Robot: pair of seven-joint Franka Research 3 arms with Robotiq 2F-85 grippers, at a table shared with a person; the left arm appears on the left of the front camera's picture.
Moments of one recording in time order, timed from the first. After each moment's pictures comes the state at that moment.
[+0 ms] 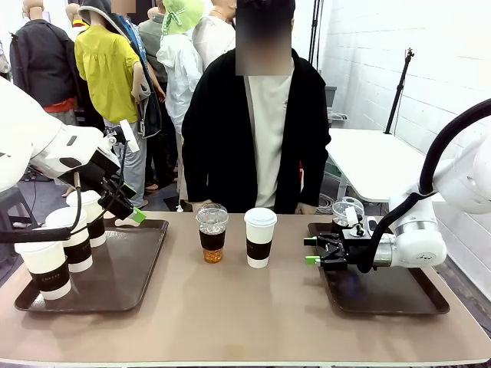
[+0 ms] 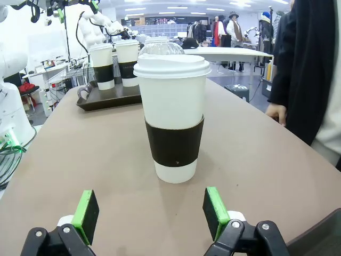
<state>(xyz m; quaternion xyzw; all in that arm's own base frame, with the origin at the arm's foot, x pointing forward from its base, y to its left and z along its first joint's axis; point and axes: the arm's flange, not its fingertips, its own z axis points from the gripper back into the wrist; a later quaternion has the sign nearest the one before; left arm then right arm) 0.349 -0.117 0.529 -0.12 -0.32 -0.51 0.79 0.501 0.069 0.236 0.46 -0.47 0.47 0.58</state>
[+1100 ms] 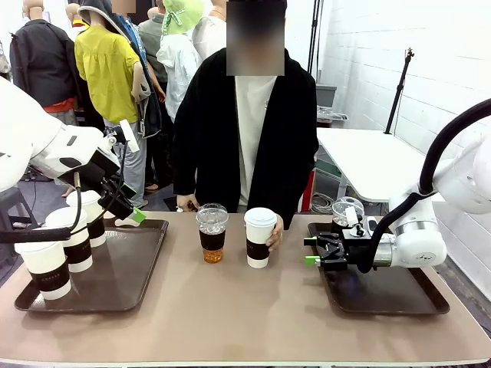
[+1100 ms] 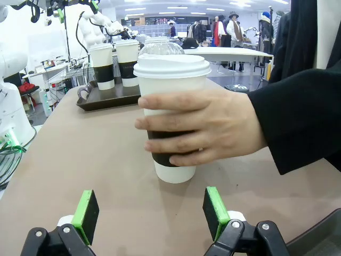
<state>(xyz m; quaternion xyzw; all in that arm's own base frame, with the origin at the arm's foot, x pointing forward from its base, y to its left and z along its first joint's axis) 0.349 -0.117 0.529 -0.12 -0.32 -0.51 0.79 0.501 0.069 0.236 0.46 -0.47 0.47 0.58</state>
